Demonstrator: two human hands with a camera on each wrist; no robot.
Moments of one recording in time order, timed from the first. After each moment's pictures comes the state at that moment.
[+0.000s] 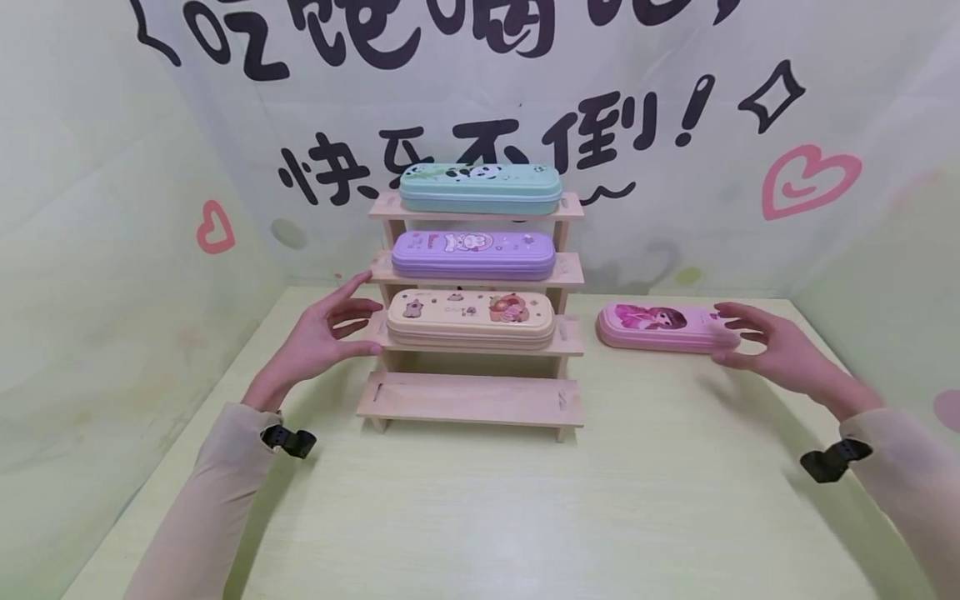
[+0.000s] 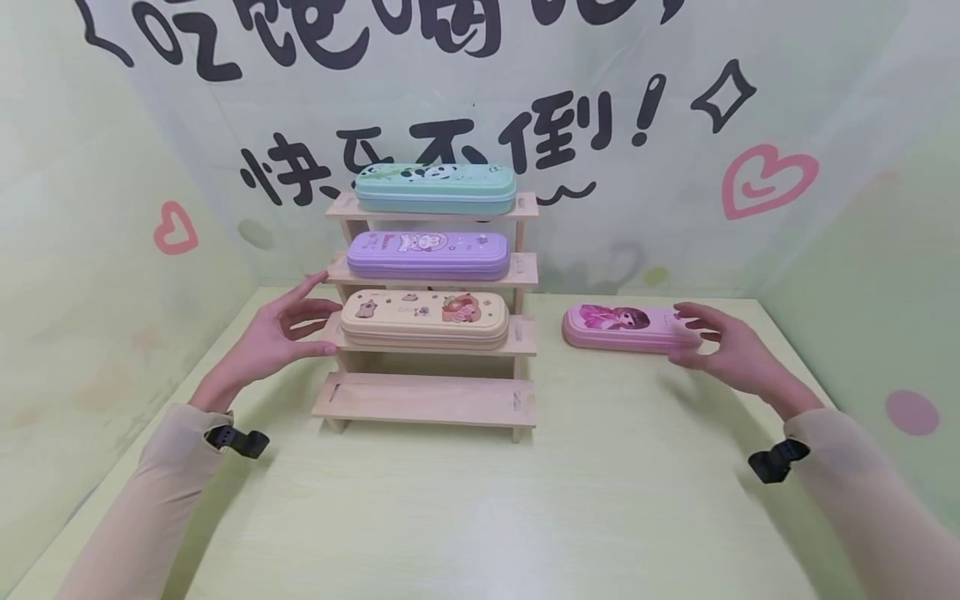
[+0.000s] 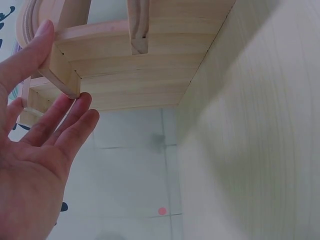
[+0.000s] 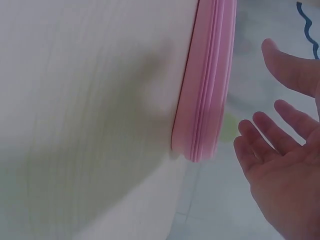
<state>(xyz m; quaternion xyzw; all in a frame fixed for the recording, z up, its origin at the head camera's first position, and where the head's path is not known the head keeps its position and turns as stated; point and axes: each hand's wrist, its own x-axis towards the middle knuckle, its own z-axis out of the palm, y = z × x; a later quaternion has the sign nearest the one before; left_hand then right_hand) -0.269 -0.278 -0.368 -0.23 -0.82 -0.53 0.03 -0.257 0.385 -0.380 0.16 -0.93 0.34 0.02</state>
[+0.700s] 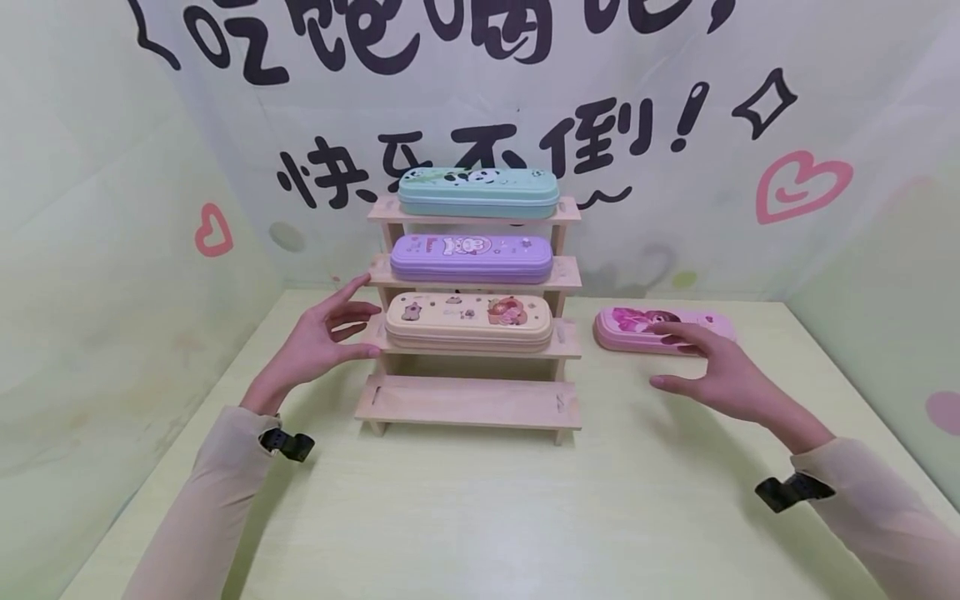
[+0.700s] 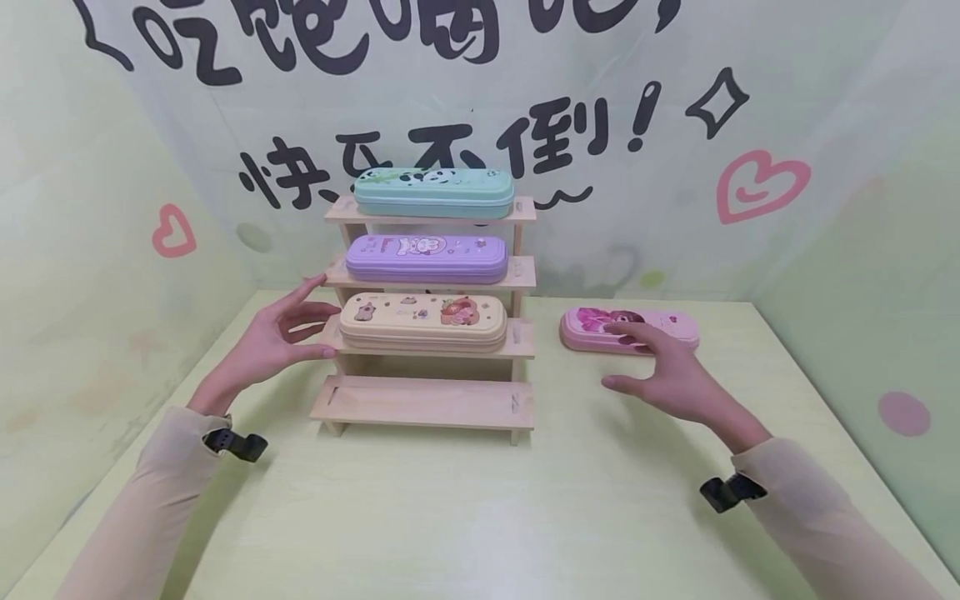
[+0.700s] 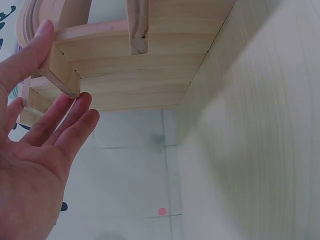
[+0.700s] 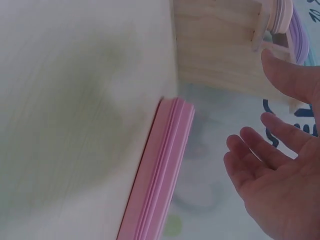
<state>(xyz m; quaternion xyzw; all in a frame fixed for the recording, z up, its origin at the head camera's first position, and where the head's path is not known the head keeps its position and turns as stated) -0.269 -0.279 -0.369 -0.24 -0.82 -0.52 0.04 -0.217 0.295 -0.365 0.23 -0.91 0.34 0.07</state>
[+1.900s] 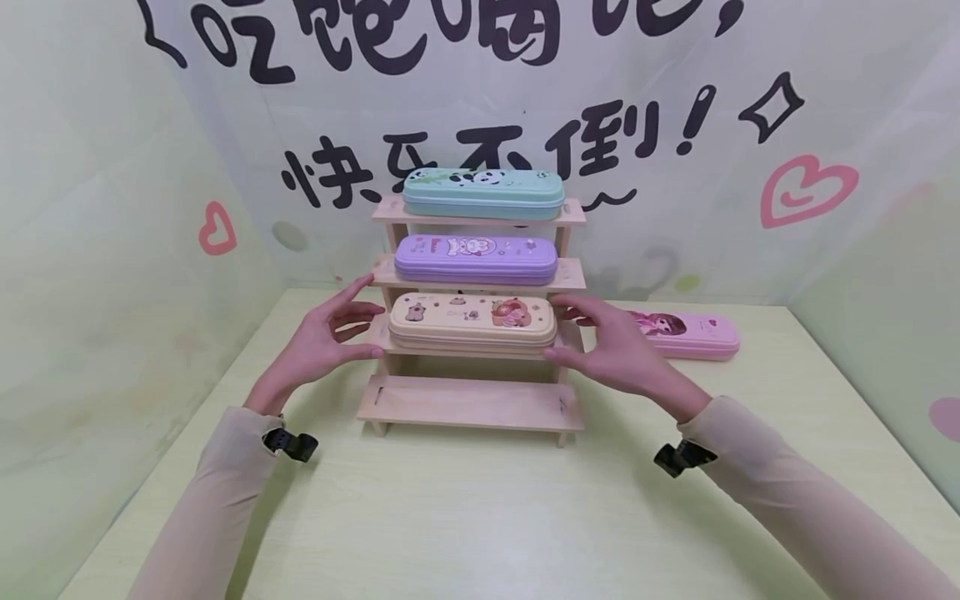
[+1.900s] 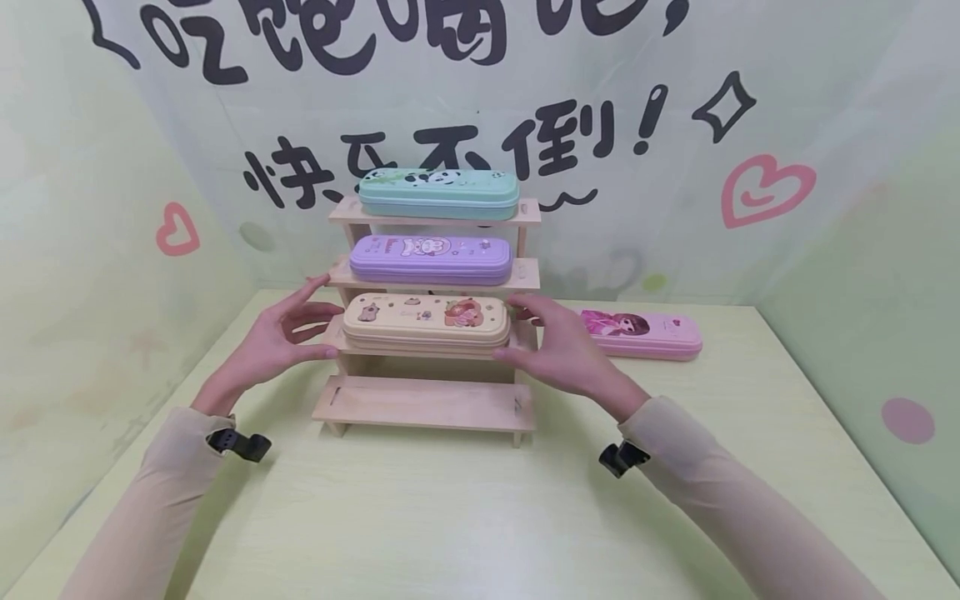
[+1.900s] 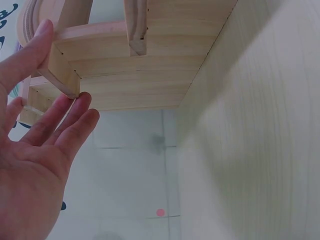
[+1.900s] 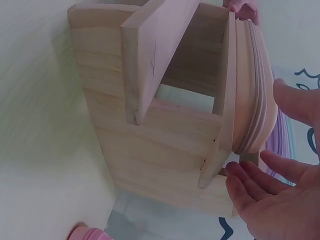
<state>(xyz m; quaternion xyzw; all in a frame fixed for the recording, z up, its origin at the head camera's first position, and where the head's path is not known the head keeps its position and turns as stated) -0.268 -0.279 -0.369 -0.23 -0.81 -0.53 0.04 -0.239 0.160 -0.331 0.25 -0.89 0.37 0.05</state>
